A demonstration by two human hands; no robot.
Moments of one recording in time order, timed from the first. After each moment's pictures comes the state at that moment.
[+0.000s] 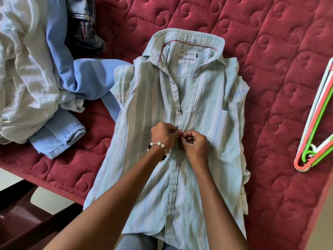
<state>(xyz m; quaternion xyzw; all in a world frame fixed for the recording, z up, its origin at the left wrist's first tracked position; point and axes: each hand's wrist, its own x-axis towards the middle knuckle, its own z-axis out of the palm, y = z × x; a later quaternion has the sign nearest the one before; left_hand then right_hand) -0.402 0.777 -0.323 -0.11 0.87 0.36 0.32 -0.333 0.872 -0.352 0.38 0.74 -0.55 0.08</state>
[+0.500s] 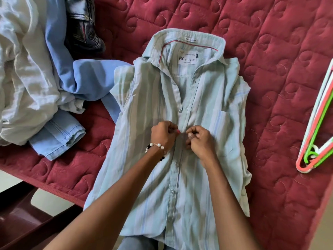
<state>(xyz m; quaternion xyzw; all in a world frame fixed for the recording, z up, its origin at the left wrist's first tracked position) -0.405 0.777 -0.327 -0.09 0.88 0.34 0.31 -0.352 0.892 -0.346 0.39 0.71 -0.56 0.17</state>
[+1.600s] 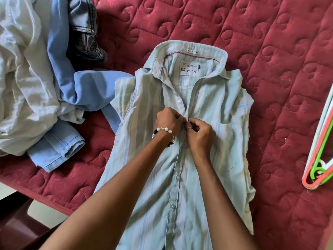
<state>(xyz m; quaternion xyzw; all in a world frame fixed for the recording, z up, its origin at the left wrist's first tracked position) -0.475 0.806 -0.334 -0.10 0.88 0.34 0.31 -0.403 0.883 -0.347 0.37 0.80 -0.47 -0.01</state>
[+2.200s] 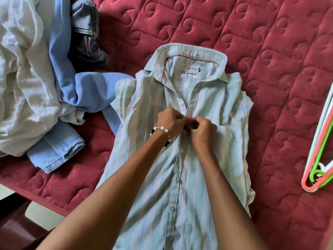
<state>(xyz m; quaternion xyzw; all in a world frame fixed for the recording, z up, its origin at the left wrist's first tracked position) -0.479 0.803 -0.321 -0.05 0.86 0.38 0.33 -0.415 0.897 -0.340 0.32 0.85 -0.40 0.04</state>
